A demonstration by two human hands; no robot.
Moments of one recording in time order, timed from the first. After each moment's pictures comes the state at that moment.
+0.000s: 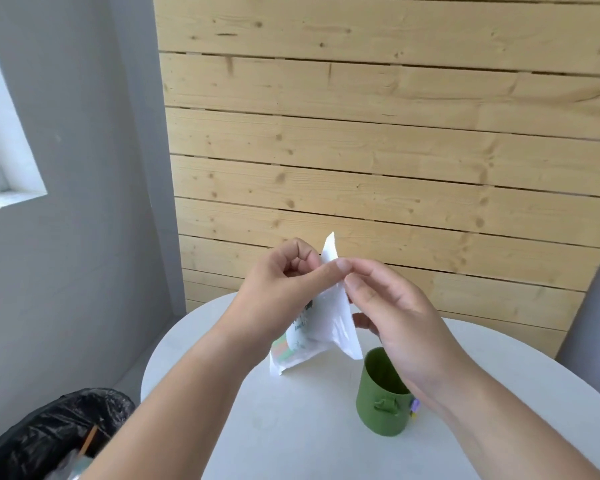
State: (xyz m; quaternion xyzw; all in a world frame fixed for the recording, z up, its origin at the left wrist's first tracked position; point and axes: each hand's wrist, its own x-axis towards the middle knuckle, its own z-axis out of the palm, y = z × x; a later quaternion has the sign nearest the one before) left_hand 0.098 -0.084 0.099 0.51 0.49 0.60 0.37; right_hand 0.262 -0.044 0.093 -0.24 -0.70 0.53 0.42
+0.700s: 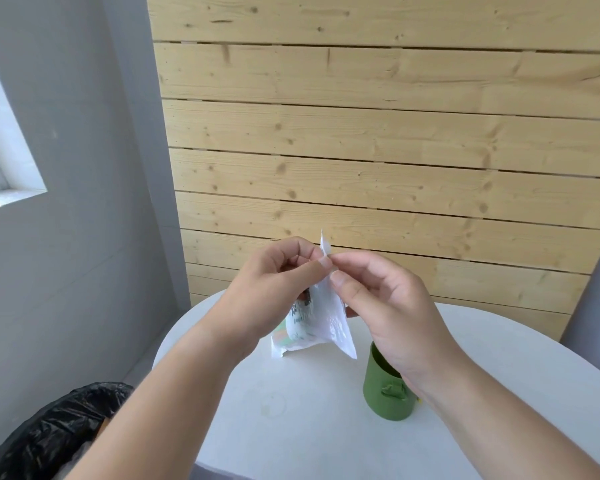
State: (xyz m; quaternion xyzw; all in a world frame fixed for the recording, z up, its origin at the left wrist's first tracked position) left_hand 0.084 -0.092 0.095 0.54 0.50 0.56 0.38; right_hand 0.248 -0.046 0.082 -0.23 -0.70 0.49 0.46
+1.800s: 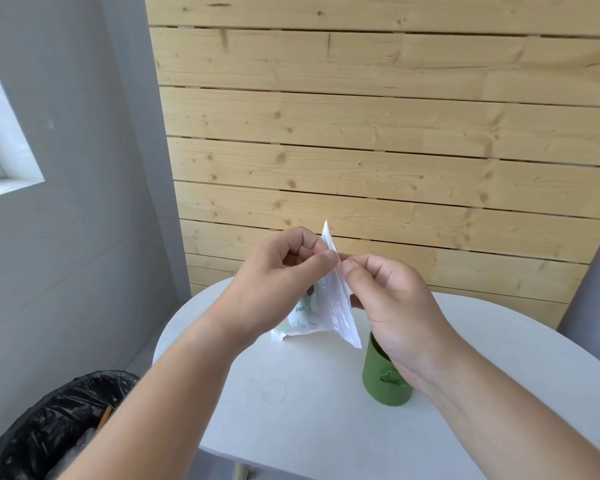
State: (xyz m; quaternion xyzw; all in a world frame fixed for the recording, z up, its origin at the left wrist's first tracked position) left_hand 0.087 -0.095 0.090 0.56 0.51 0.56 0.34; right_hand 0.246 -0.051 0.079 -0.30 -0.67 0.52 0.43
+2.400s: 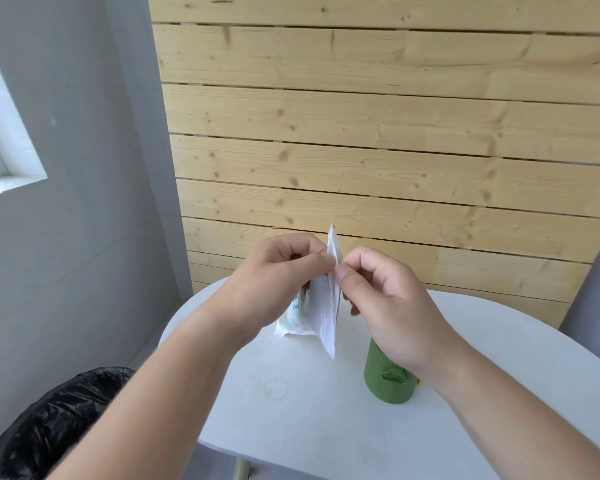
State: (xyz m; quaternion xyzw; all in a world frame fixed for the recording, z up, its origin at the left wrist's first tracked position) left_hand 0.082 -0.098 0.096 0.57 0.50 0.53 0.38; right_hand 0.249 -0.053 0.082 -0.27 -0.77 0.41 0.40
